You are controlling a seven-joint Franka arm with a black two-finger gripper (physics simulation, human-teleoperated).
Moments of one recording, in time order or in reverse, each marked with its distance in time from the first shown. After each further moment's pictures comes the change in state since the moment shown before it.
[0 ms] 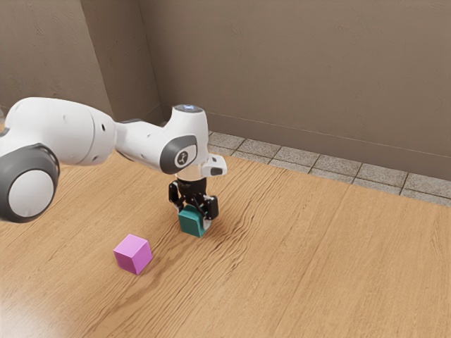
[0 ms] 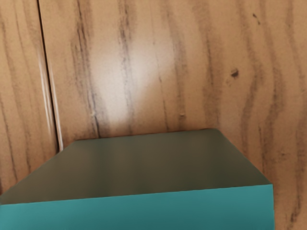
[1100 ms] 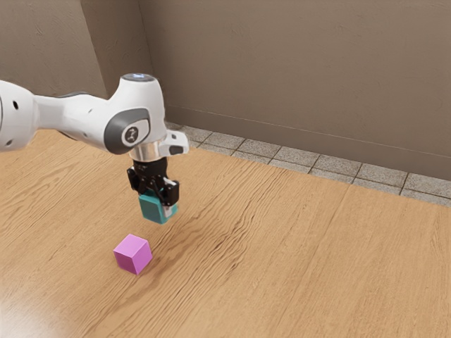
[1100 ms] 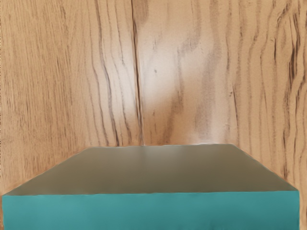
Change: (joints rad) arm 0.064 -0.486 -0.037 -0.398 0.003 -0.043 0.003
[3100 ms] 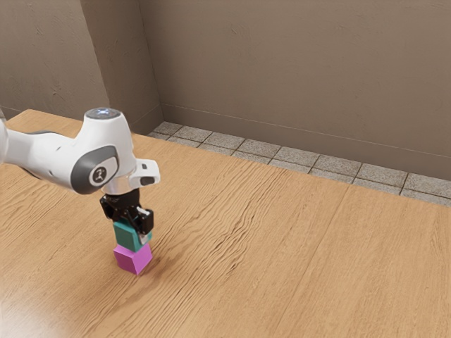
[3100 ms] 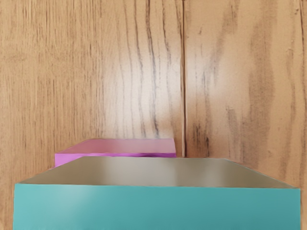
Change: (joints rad) arm 0.404 -0.145 -0.334 -0.323 -0.011 0.241 0.008
